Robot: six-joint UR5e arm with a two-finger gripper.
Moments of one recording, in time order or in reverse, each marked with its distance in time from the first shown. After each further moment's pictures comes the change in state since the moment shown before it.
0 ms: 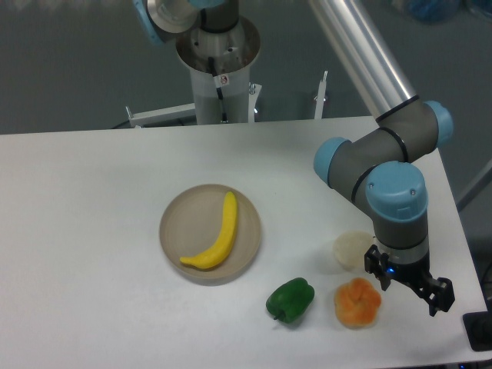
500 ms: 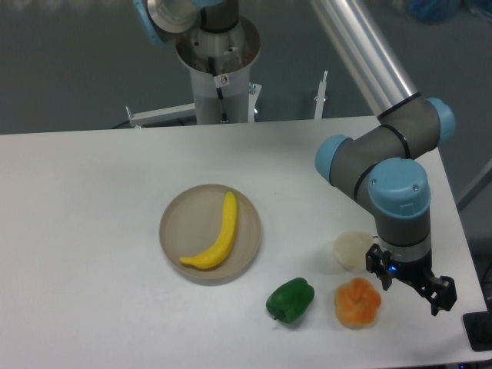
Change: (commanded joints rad) arm 0.005 0.012 -0.008 0.002 -0.015 -0.009
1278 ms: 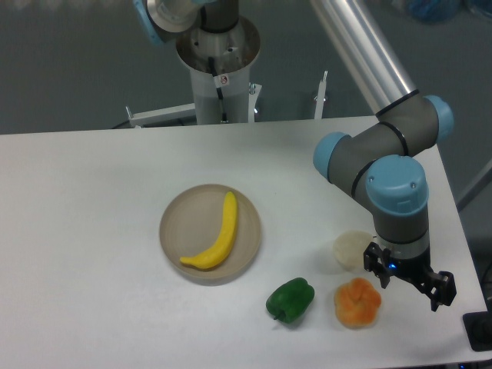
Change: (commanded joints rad) arm -0.009 0.060 -0.038 -0.037 0.015 -0.074
